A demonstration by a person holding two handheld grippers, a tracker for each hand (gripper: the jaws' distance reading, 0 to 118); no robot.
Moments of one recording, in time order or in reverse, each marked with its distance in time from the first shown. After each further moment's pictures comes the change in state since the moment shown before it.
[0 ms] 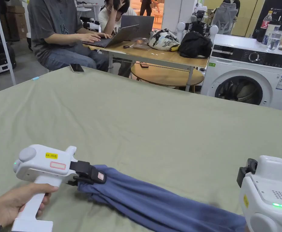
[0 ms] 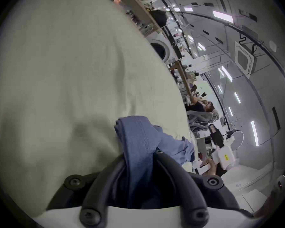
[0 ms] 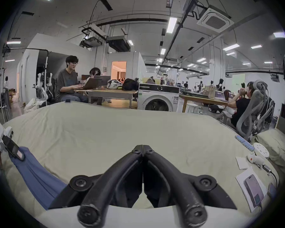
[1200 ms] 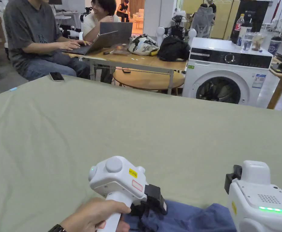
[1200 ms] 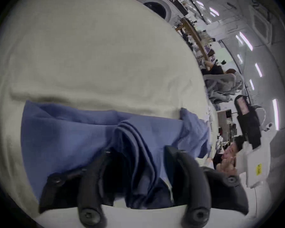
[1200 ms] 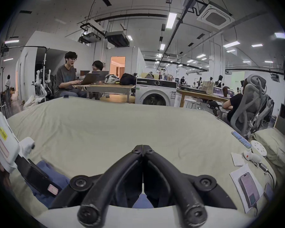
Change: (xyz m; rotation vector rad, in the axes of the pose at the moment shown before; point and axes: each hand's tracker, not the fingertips) left arm 0.138 -0.039 -0.199 -0.293 0.199 -0.077; right arm 0.030 -0.009 0.012 -0.051 -0.008 0.003
